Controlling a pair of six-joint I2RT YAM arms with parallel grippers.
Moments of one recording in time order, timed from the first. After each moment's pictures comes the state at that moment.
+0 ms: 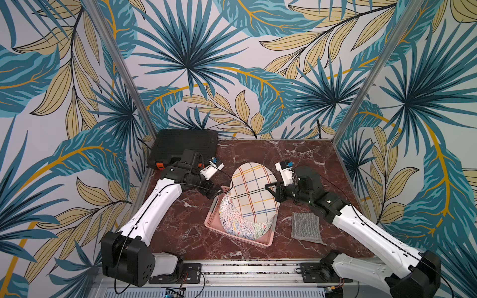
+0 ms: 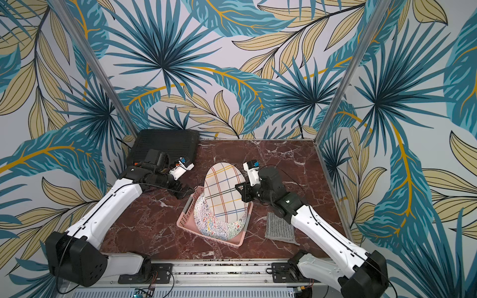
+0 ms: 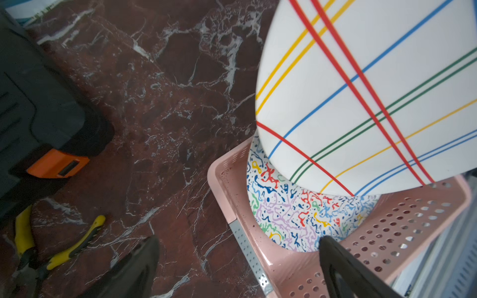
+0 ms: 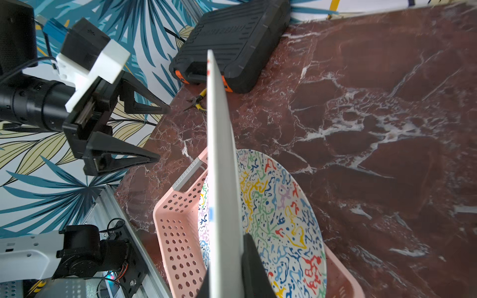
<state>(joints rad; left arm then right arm) -0.23 1.34 1.23 -0.90 0.45 0.40 0.58 1.07 0.95 -0.38 -0.24 0.41</state>
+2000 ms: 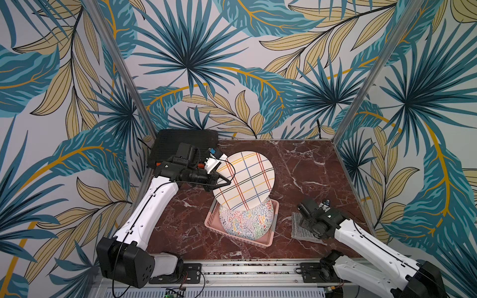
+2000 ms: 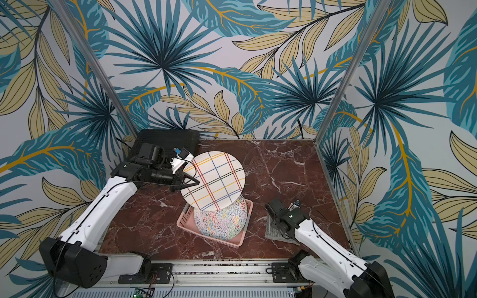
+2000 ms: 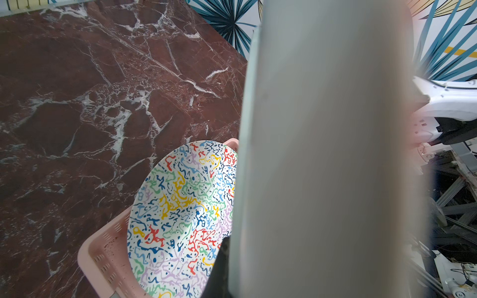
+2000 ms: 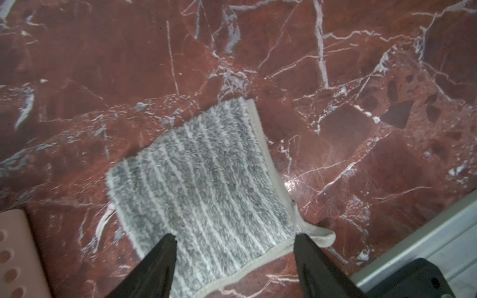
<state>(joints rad) -0.23 1.33 1.31 -0.92 0.95 0.25 0.53 0.96 0.58 -1.00 0.42 1.12</state>
